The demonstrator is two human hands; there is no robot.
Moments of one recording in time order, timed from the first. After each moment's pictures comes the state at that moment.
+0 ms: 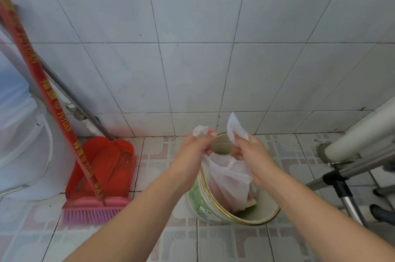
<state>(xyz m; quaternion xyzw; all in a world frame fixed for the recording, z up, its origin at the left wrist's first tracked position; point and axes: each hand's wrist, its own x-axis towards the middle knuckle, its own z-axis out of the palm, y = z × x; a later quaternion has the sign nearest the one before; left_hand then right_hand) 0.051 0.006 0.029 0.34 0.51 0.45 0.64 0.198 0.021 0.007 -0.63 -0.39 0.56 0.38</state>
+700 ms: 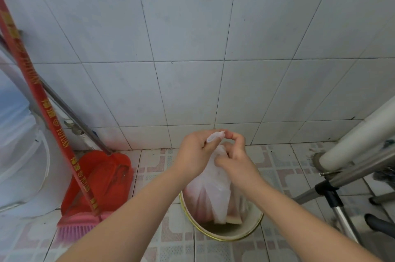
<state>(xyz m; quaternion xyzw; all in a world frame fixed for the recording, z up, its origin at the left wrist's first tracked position) 0.062 0.033 0.050 0.67 0.53 0.35 0.39 0.184 0.006 0.043 -0.55 -0.50 0.55 0.38</state>
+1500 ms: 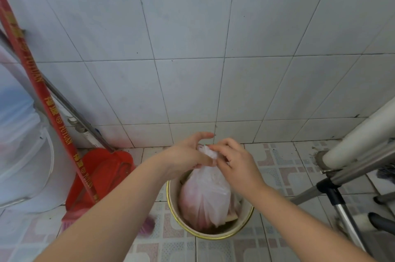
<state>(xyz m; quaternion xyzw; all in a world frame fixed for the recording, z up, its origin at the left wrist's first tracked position) 0.040 0.035 0.048 0.48 0.53 0.21 0.67 0.198 0.008 0.011 -0.53 -0.75 0.25 0.31</state>
